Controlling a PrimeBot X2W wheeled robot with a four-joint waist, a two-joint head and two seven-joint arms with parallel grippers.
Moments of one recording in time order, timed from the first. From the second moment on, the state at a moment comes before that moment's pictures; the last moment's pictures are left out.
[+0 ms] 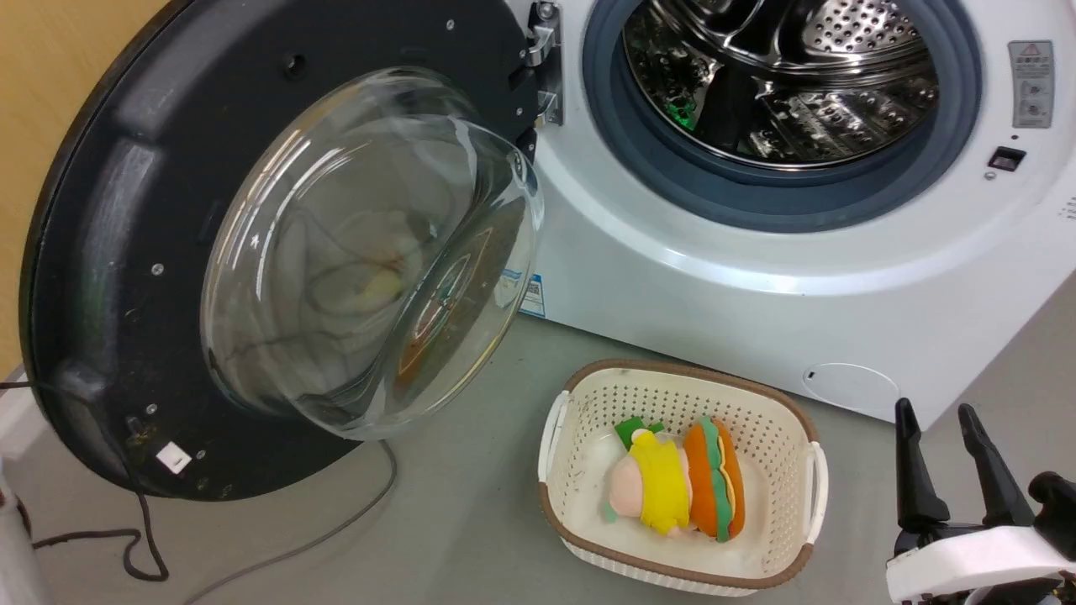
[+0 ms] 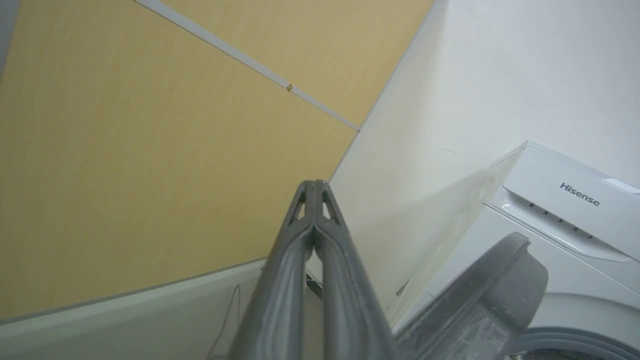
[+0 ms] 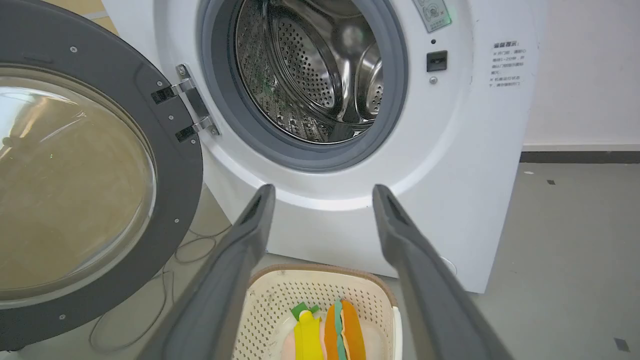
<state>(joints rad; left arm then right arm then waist) -0.45 0.25 0.48 0.08 -0.63 -0.04 0.05 -0.01 -0.05 -0.13 0.10 0.26 0.13 -0.17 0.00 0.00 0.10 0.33</state>
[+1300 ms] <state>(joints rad) -0.21 0.49 0.18 -0.05 -1.28 -0.13 0.80 -0.01 -0.05 -0.20 0.12 0.36 0.13 -0.26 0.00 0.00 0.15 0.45</state>
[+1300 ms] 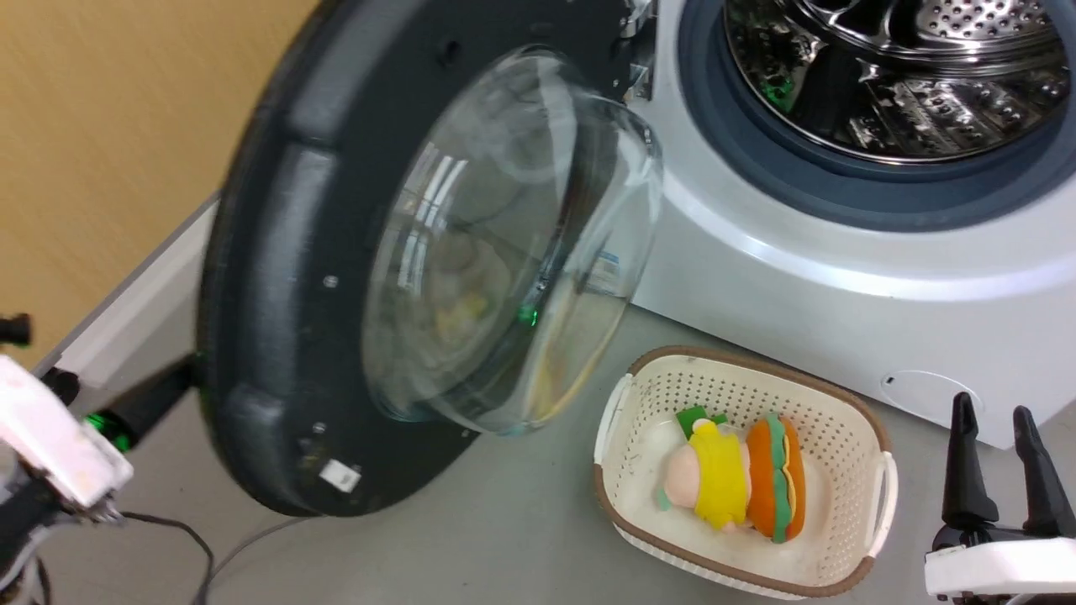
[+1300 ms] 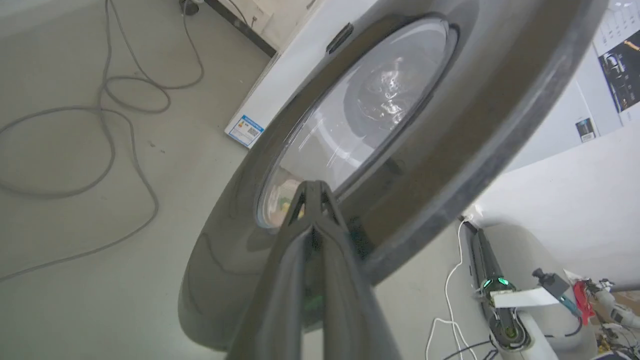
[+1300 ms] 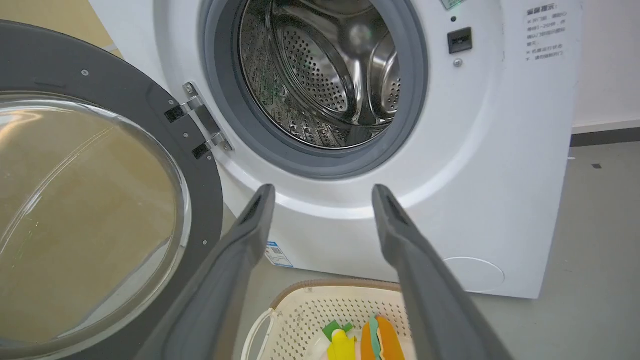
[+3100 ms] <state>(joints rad) -0.56 0.35 -0.90 0.14 -1.38 -0.13 -0.14 -0.07 -0.05 -0.16 0.12 0.37 0.13 -0.26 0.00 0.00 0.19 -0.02</state>
